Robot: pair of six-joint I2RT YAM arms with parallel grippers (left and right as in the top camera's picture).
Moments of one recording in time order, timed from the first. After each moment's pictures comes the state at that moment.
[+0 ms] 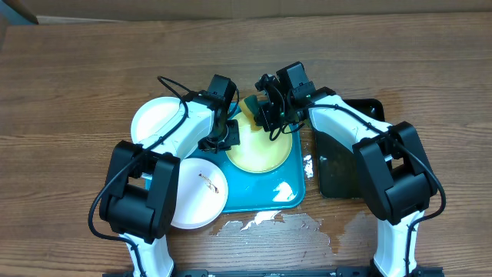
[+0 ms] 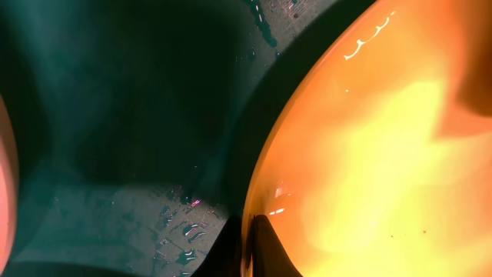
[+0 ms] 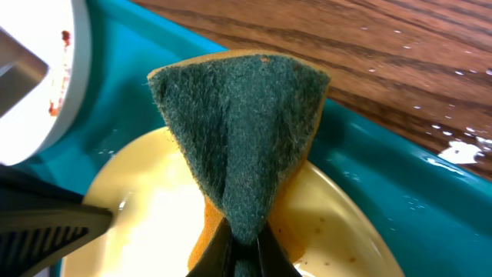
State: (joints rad) left arm -0.35 1.97 1.30 -0.82 0.08 -0.46; right arm 0.44 2.10 1.40 -0.37 -0.48 0.05
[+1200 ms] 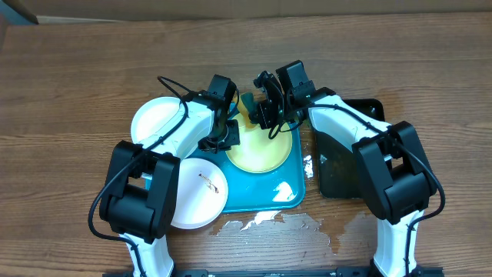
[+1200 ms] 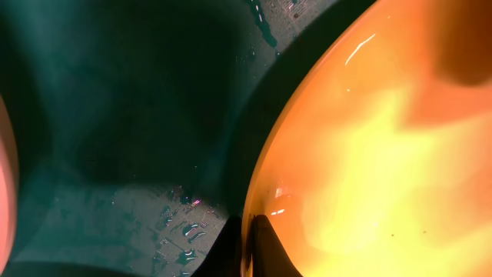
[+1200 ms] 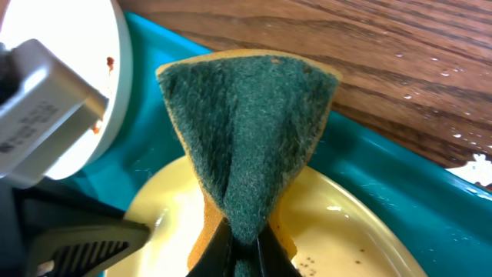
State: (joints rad) left arm -0.35 1.97 1.30 -0.82 0.08 -0.46; right arm 0.44 2.11 1.40 -0.31 -0.53 0.11
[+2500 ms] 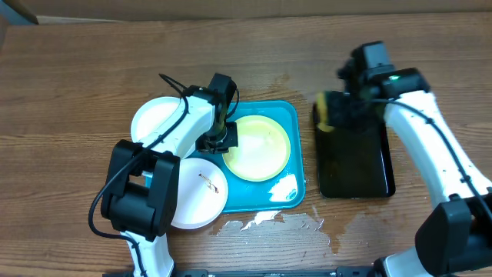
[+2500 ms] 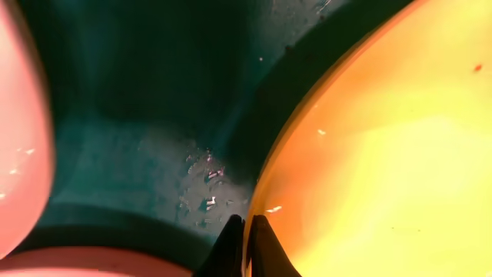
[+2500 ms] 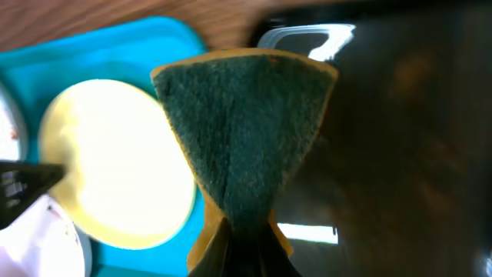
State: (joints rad) left arm -0.35 1.98 1.39 -1.00 0.07 -0.42; right arm 0.15 1.70 1.44 -1.08 -0.25 0.29
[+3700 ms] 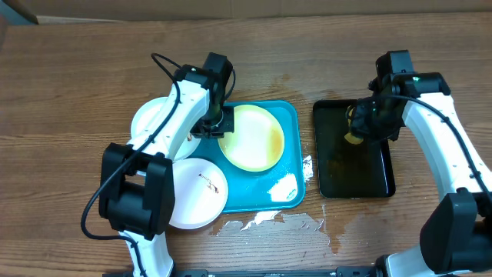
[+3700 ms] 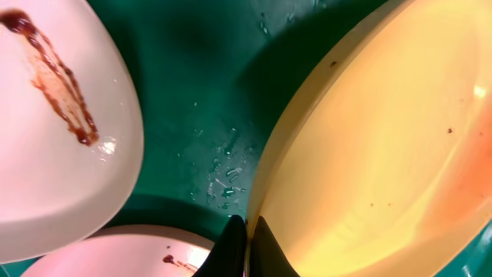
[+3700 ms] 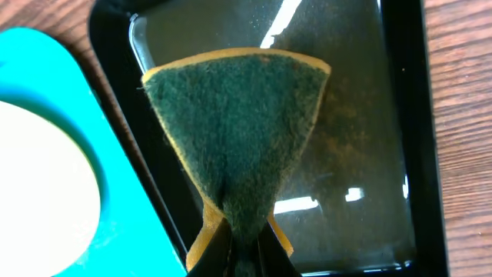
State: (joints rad) left arm -0.32 1.98 1.57 -1.14 0.05 -0.36; right arm 0.05 1.70 1.37 -1.11 -0.13 0.36
